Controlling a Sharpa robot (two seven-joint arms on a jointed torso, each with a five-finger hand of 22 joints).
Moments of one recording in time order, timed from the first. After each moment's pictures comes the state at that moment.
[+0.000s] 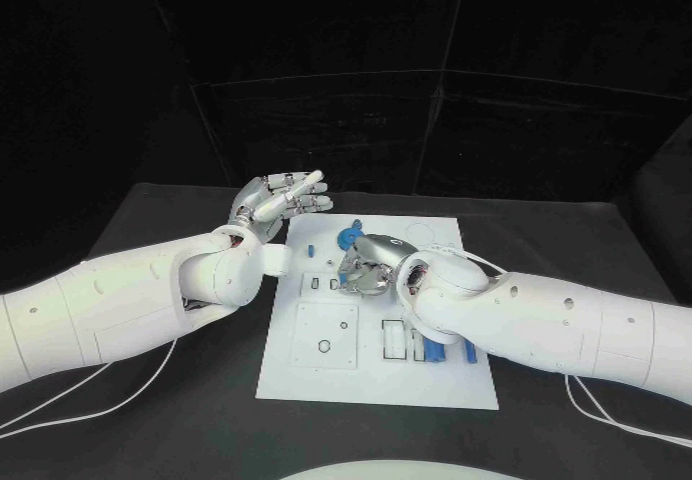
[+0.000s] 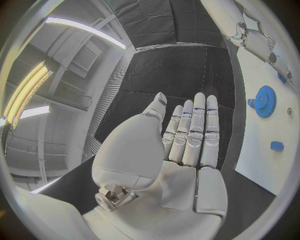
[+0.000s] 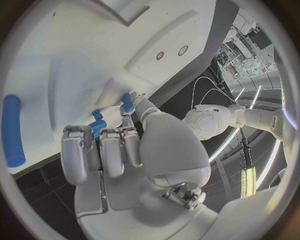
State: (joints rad) left arm 1.17 -0.82 -0.04 1.49 0.15 -0.35 0.55; left_hand 1.39 0.04 -0.01 0.09 0.06 0.98 0.21 0.10 0.07 1.09 0.16 0.10 0.07 1.14 0.11 0.16 0.16 0.17 0.94 0.23 0.25 0.09; right arm 1.17 -0.48 -0.10 1.44 -1.42 -0.30 -0.31; right_hand 1.34 0.05 0.19 -0.08 0.16 1.04 0.14 0.11 0.07 1.46 0.05 1.50 1.31 1.47 -0.02 1.53 1.31 0.02 1.47 0.10 1.54 1.31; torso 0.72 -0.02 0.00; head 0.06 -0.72
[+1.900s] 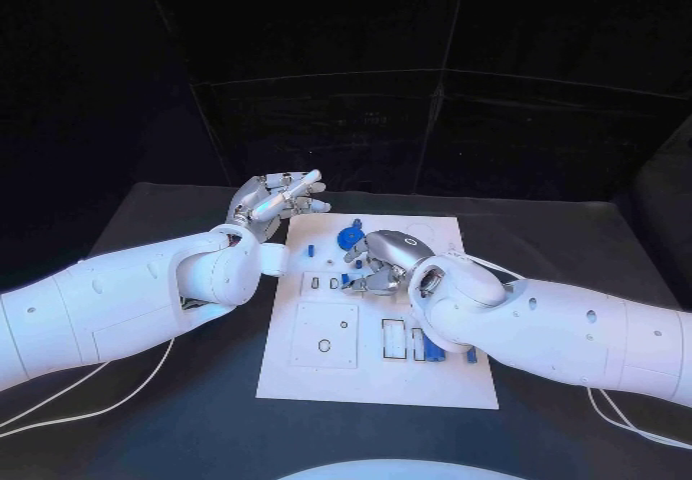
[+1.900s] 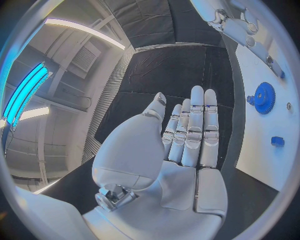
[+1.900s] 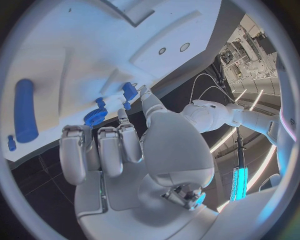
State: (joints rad) left arm 1.17 -0.83 -0.04 1.48 0.13 -0.35 0.55; left_hand 1.38 0.04 -0.02 0.09 0.06 1.01 0.19 0.10 0.07 1.14 0.13 0.09 0.07 1.31 0.07 0.22 0.25 0.17 1.07 0.18 0.31 0.12; right arm 1.16 -0.56 -0.10 1.52 -1.49 -0.44 -0.30; right_hand 1.26 -0.06 0.05 0.00 0.07 0.87 0.18 0.07 0.07 1.47 0.09 1.42 1.31 1.47 0.01 1.53 1.31 0.02 1.47 0.12 1.54 1.31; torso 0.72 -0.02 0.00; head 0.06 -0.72
